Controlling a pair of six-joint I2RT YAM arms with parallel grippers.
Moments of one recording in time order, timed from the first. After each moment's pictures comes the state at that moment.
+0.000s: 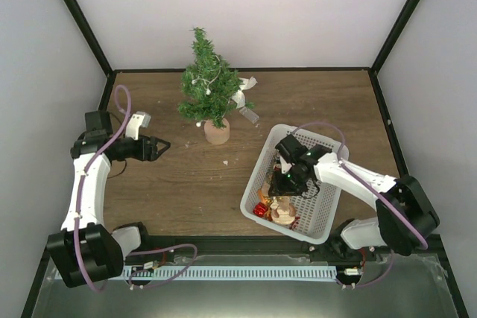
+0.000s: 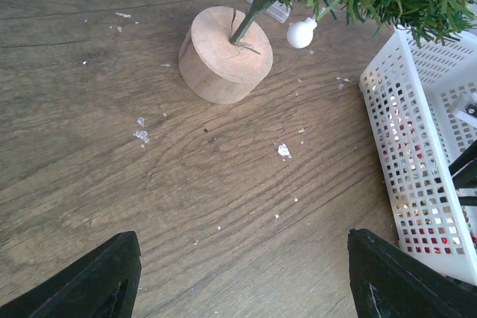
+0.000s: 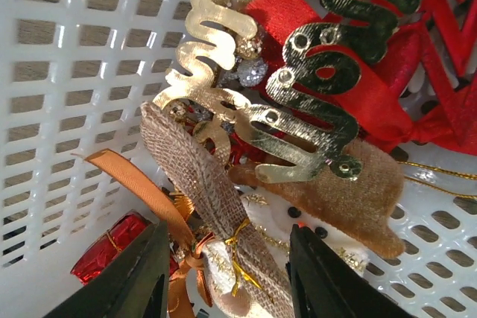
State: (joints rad) left arm 0.23 1.12 0.94 -0.89 0.79 0.33; right arm 0.65 1.34 0.80 -0.81 -0.30 0.52
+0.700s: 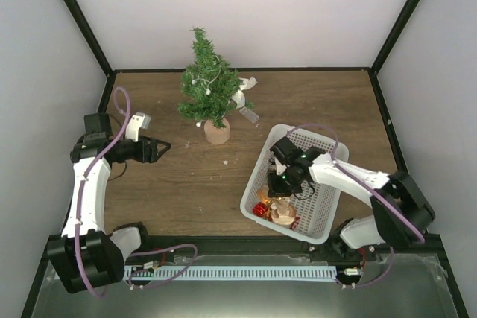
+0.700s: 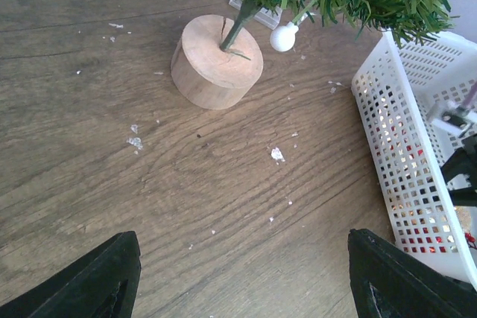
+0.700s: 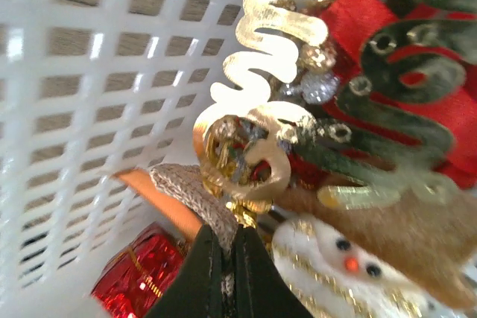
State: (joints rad) left arm 0.23 1.08 0.92 -0.88 0.81 0.33; right arm 0.69 1.42 0.78 -0.71 -0.33 0.56
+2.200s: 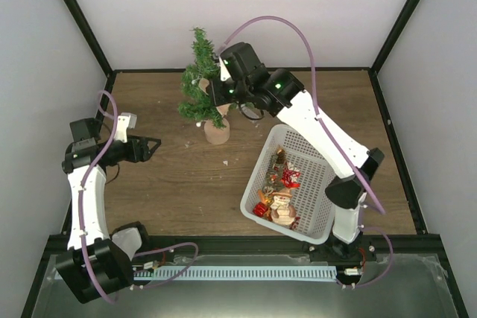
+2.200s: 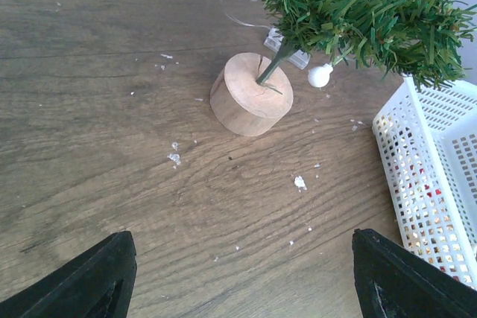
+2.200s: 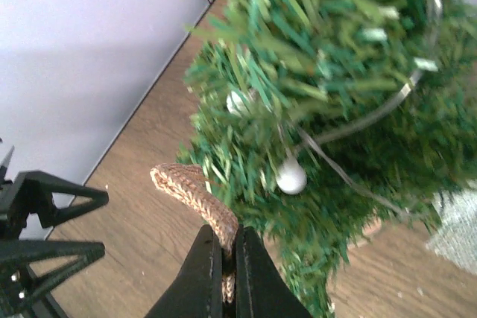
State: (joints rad) left arm 0.35 1.00 0.89 -0.83 0.83 0.28; right arm 0.85 1.83 2.18 -0.96 0.01 0.41
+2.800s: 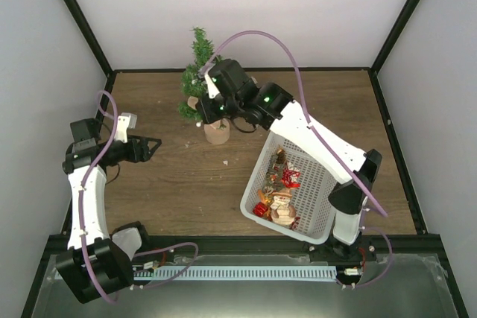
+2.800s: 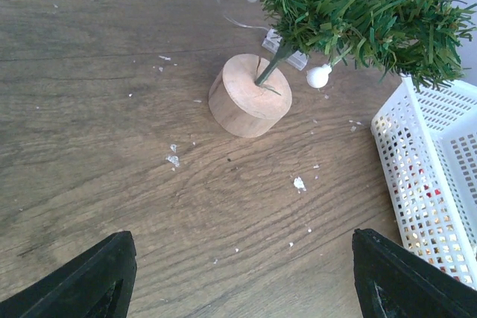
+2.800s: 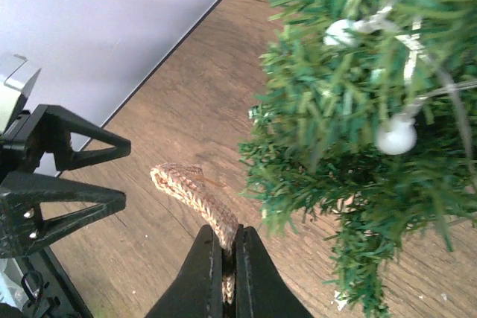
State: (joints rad) left arm 0.35 1.00 0.88 -0.82 0.84 0.28; right arm 0.92 1.82 2.08 -0.88 -0.02 0.33
